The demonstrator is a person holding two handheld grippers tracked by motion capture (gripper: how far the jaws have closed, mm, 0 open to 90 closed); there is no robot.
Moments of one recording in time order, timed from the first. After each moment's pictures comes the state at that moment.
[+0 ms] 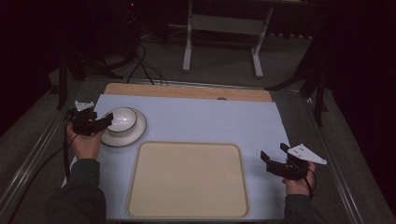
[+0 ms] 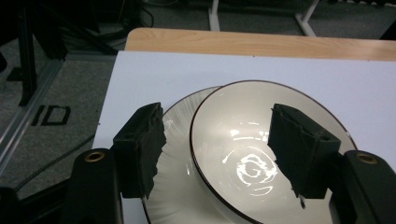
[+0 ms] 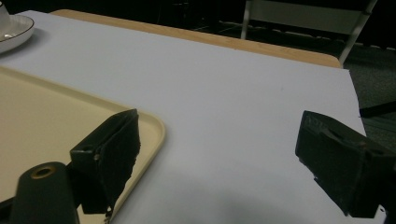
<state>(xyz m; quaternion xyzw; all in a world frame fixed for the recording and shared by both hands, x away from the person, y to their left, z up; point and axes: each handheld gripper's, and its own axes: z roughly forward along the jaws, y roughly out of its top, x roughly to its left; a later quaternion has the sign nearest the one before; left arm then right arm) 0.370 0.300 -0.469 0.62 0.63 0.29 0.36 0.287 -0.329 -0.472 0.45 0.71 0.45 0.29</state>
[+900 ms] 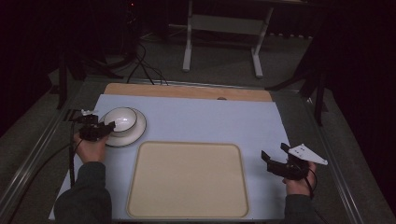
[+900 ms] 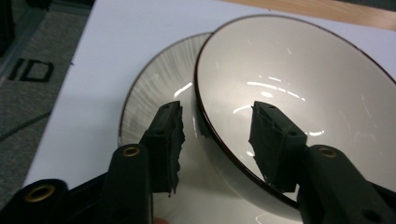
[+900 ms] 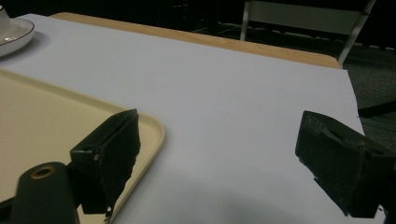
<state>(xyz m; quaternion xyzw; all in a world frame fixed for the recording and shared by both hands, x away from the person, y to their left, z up) 0.377 0.299 -0.507 0.61 0.67 0.23 0.35 0.286 -0.330 -0.471 0.45 0.71 0.46 0.29</state>
